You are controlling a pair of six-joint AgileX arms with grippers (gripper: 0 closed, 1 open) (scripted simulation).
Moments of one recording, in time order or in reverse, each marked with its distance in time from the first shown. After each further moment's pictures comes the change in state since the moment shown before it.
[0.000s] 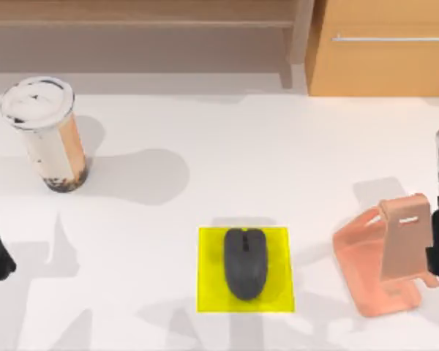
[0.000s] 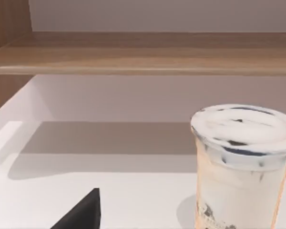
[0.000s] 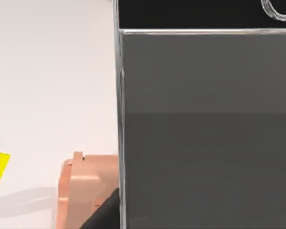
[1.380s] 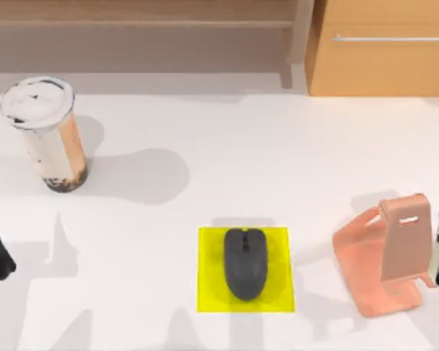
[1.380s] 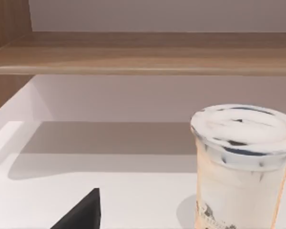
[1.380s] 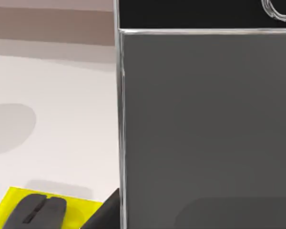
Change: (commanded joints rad) left arm 0.000 0.000 0.000 0.000 0.000 0.000; right arm 0.173 -0.272 -0.111 0.084 0.046 0.109
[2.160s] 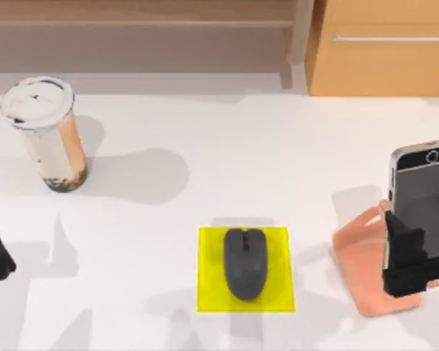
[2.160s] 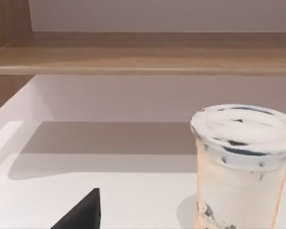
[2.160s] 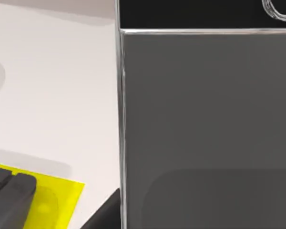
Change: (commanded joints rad) left arm 0.000 0.000 0.000 0.000 0.000 0.000; right arm -0.153 0.260 -0.171 0.371 -0.136 -0.109
